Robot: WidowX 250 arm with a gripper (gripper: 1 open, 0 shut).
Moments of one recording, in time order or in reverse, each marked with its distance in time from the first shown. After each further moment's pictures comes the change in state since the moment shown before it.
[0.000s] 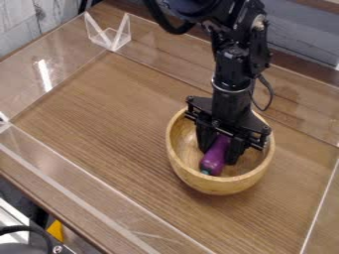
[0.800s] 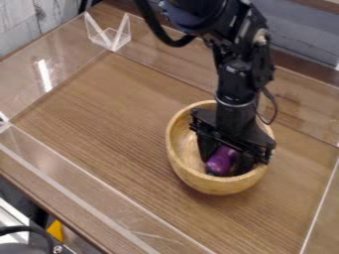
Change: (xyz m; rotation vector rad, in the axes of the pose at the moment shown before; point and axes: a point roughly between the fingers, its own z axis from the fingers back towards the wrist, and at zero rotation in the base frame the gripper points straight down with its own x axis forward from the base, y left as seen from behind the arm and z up) arm -0.009 -0.013 -0.006 -0.026 -0.010 -0.031
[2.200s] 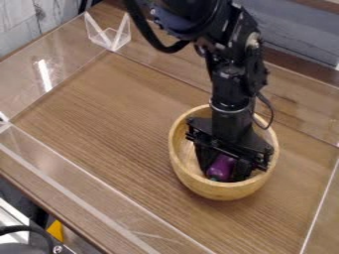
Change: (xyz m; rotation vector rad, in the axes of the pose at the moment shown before) arm -0.013 -0.002 -0.001 -0.049 0.037 0.037
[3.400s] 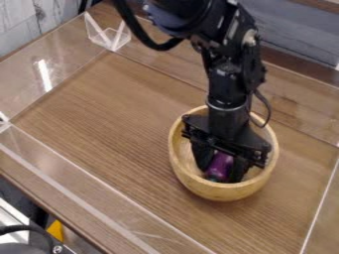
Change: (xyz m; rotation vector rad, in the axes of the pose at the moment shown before) arm -0.001 0.002 0.010 0.016 -0.037 0.016
